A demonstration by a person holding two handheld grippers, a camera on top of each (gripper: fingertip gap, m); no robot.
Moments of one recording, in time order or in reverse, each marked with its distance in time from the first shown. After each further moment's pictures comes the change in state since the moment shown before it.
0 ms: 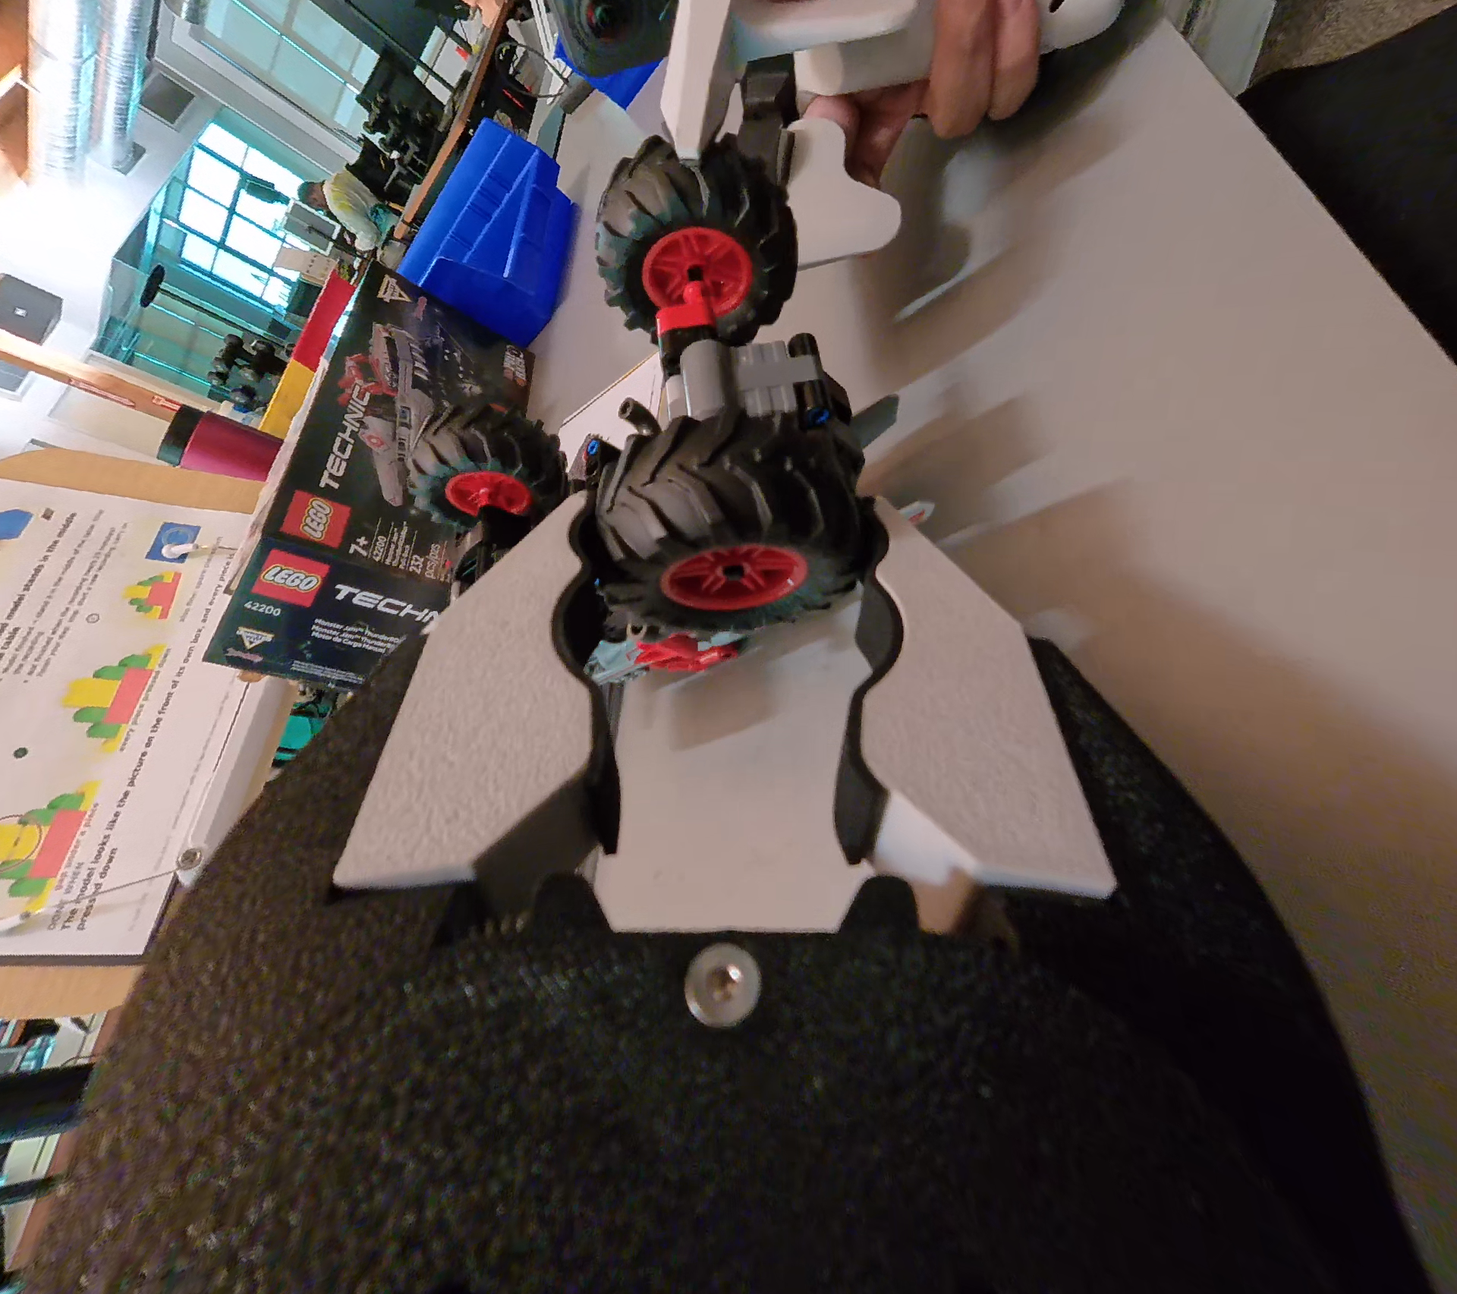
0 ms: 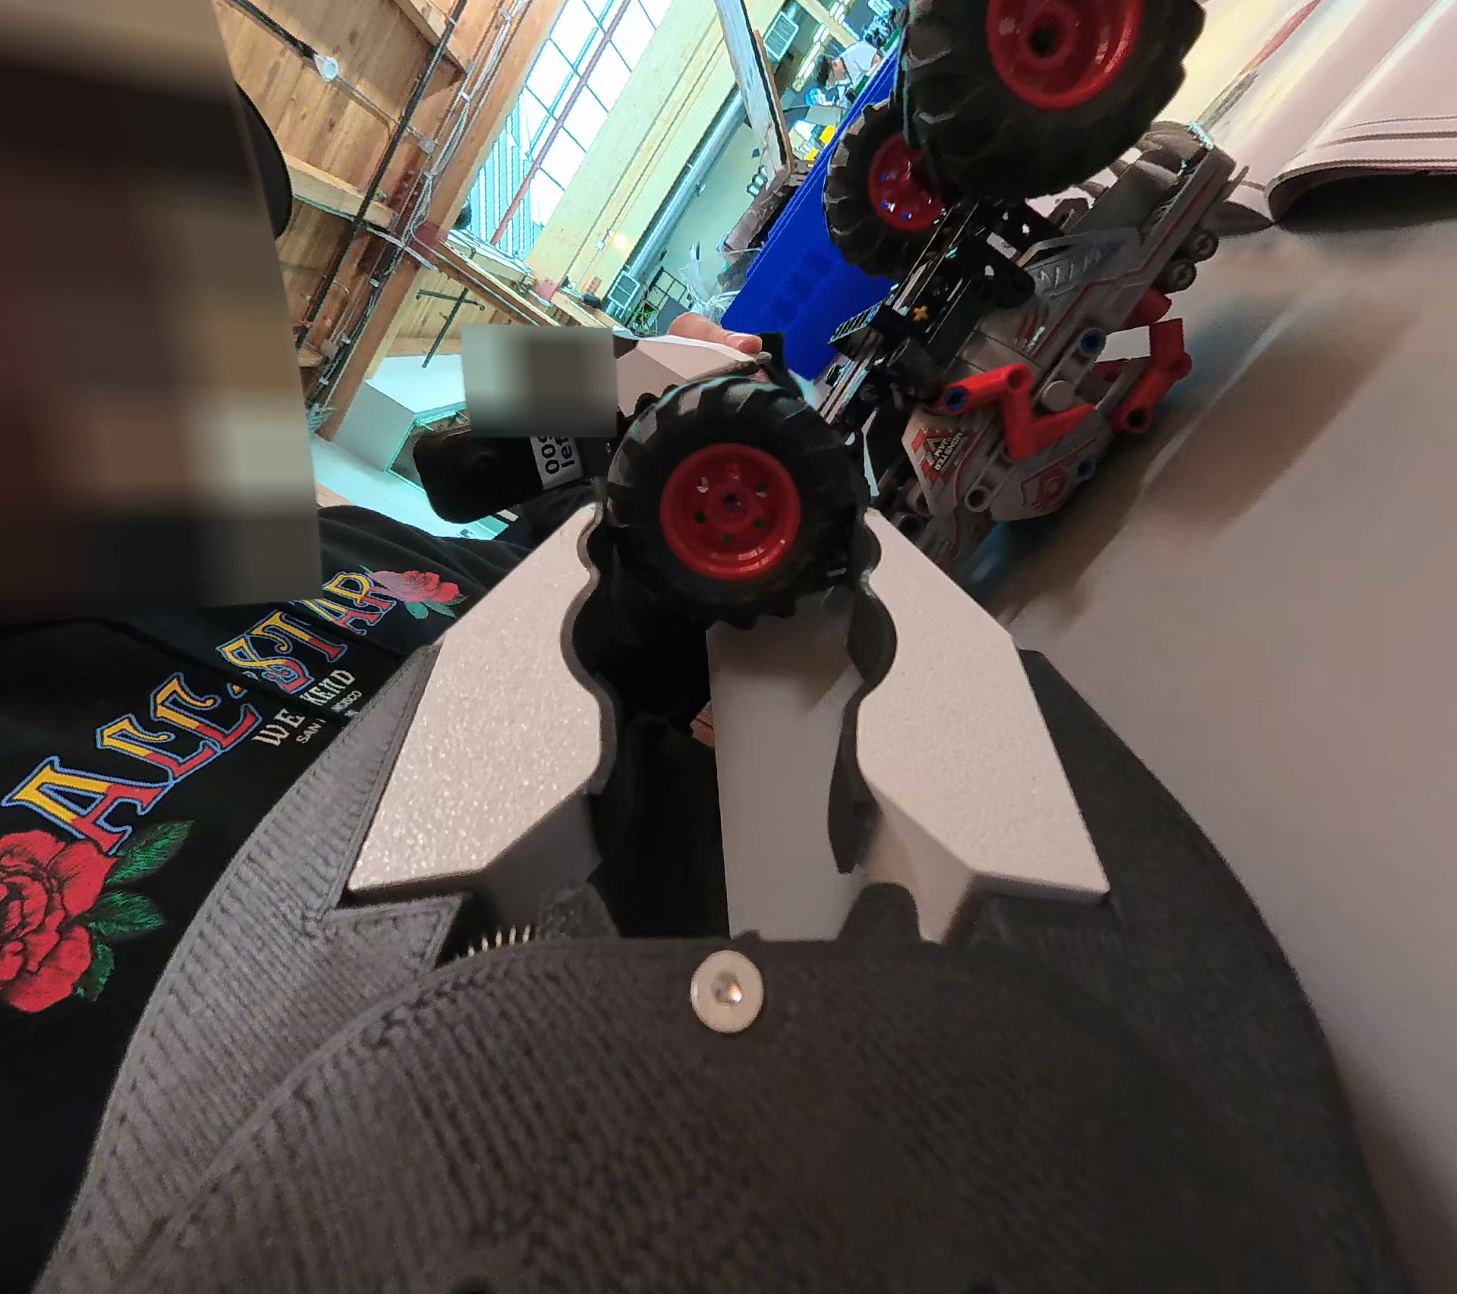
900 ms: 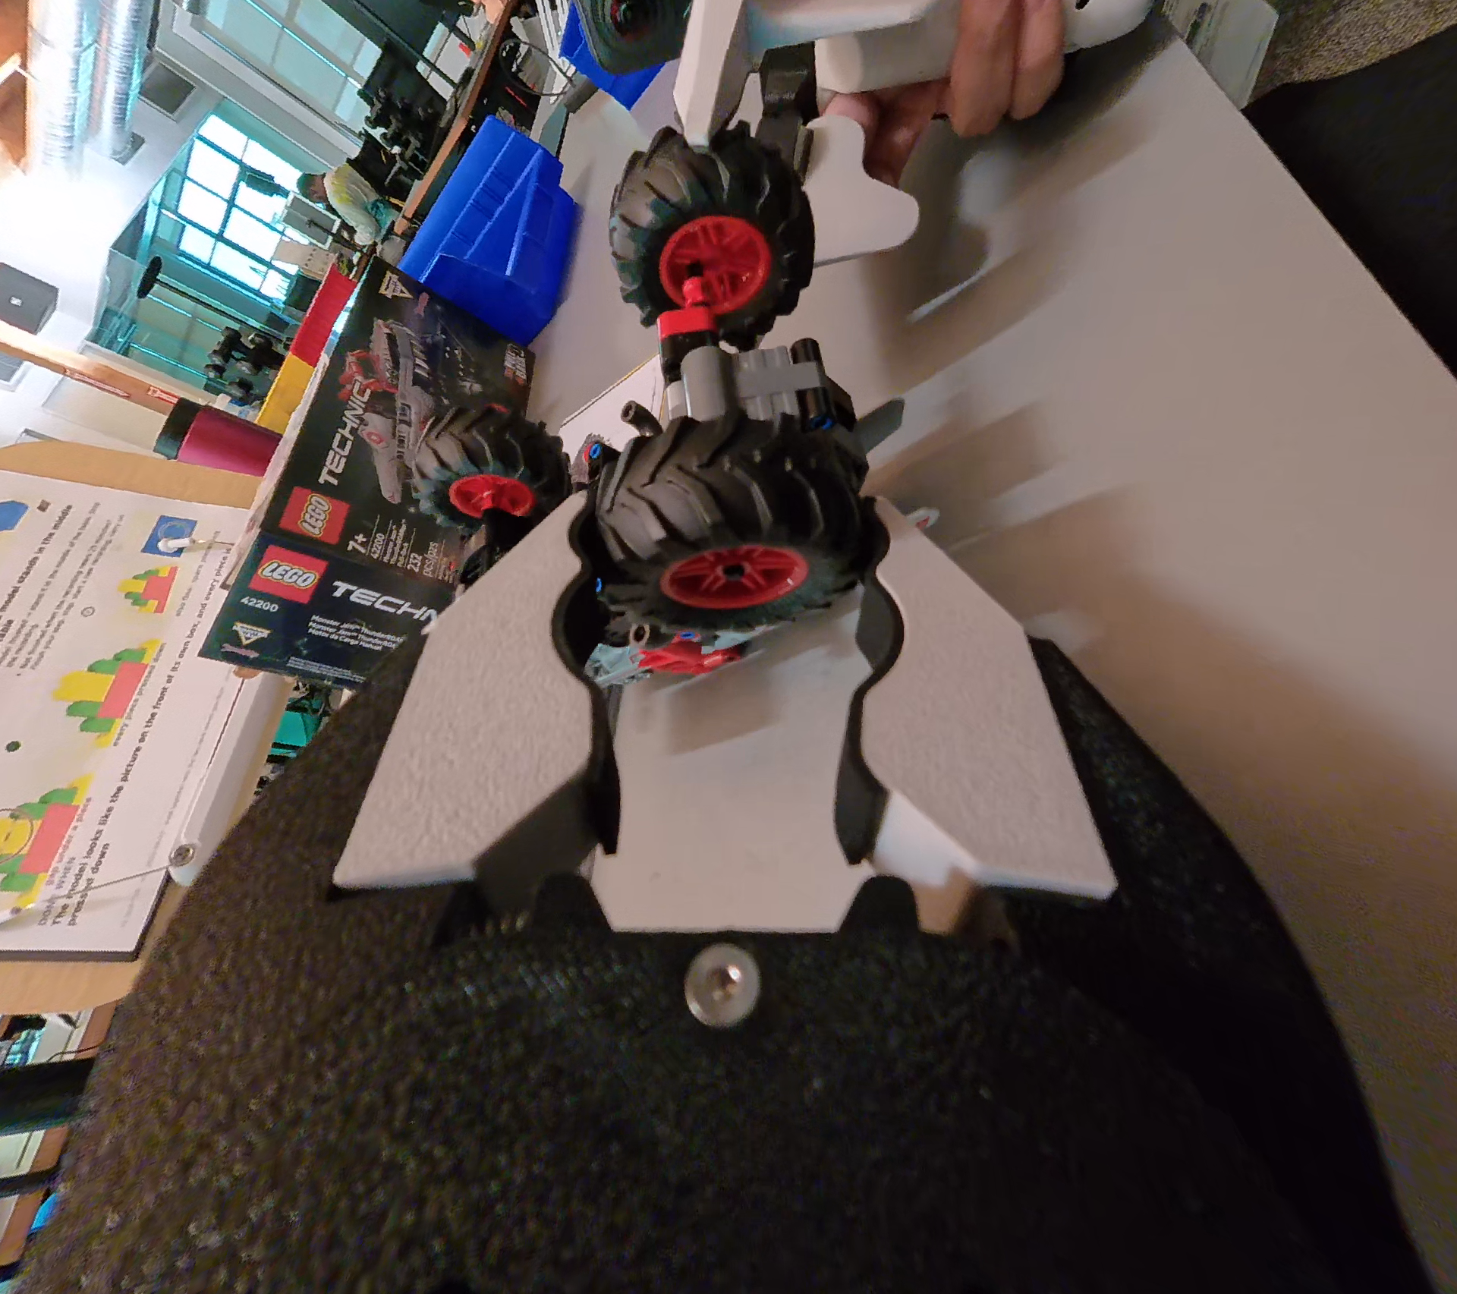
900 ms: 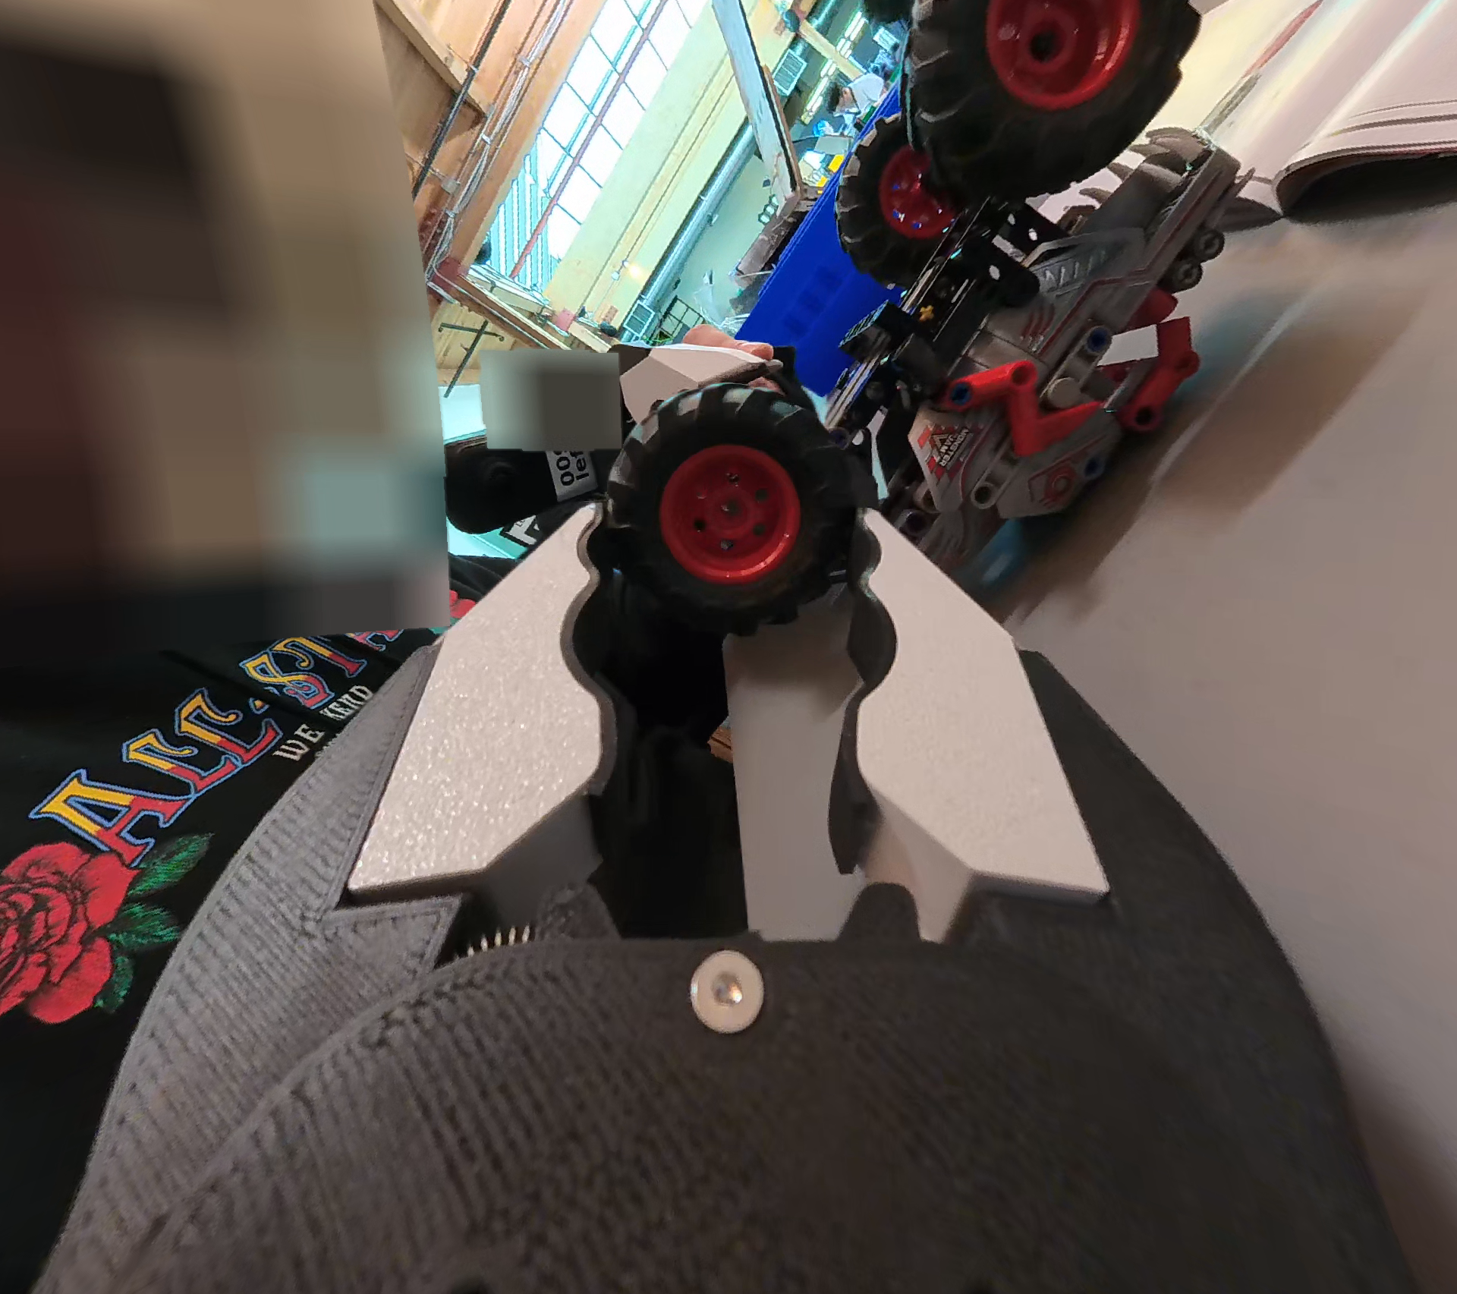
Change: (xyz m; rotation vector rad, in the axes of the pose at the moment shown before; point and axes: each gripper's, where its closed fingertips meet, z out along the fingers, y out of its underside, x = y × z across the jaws) left arm -0.002 -0.001 0.001 0.000 -0.002 -0.014; right arm -0.004 0.000 -0.001 0.037 -0.016 0.025
